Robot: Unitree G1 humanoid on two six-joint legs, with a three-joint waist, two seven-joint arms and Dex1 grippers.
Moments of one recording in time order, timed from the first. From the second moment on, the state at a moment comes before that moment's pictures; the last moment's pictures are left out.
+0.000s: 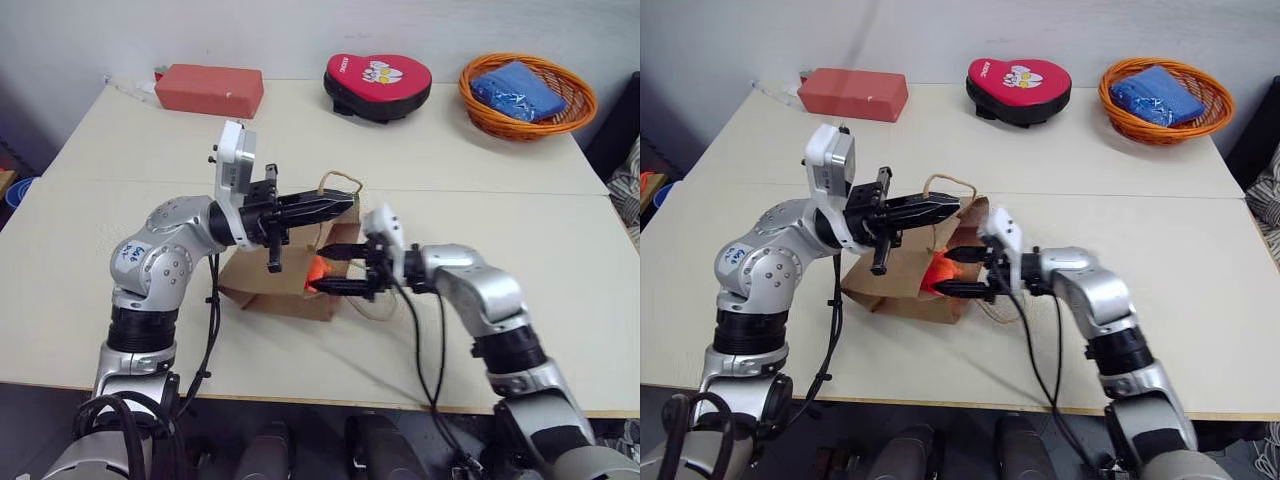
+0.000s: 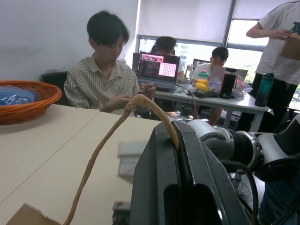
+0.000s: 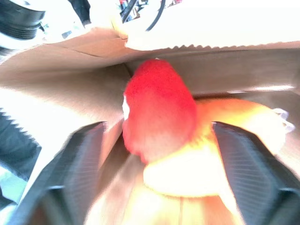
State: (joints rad) left arm -0.73 0.44 0.06 -0.11 -0.74 0.64 -1.02; right arm -0.60 -0.46 0.16 -0.03 0.46 0.62 1.12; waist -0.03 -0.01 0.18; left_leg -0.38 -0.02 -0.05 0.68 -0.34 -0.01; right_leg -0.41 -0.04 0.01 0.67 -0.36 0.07
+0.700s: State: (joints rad) left arm -0.72 0.42 0.06 -0.14 -0.74 0.64 -1.02; right arm -0.50 -0.80 0.04 -0.05 0.58 1.13 1.06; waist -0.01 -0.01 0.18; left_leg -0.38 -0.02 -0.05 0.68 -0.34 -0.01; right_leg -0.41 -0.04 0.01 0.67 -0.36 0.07
